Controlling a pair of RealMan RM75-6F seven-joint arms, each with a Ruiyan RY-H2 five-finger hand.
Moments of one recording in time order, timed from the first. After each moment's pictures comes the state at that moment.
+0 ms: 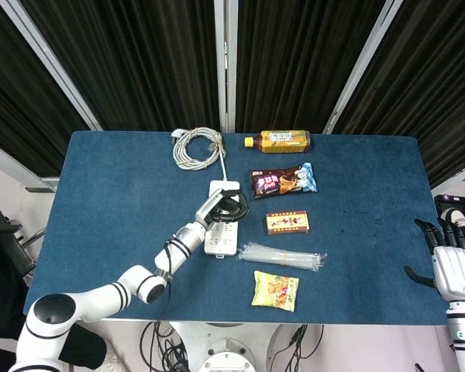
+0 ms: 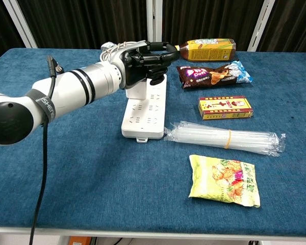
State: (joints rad) left arm -0.99 -1.93 -0.33 -0.96 1.36 0.73 -1.33; right arm 0.09 -1.10 0.09 -1.64 -1.40 1.41 -0.04
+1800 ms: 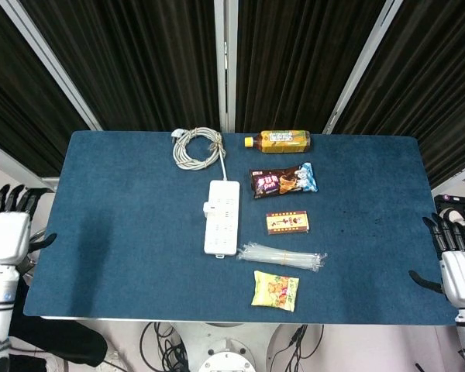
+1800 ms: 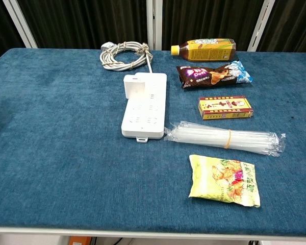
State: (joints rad) left arm -0.28 -1.21 -0.08 -1.46 1.33 1.48 0.09; right arm 0.06 -1.08 0.06 -1.61 -1.50 1.50 0.04
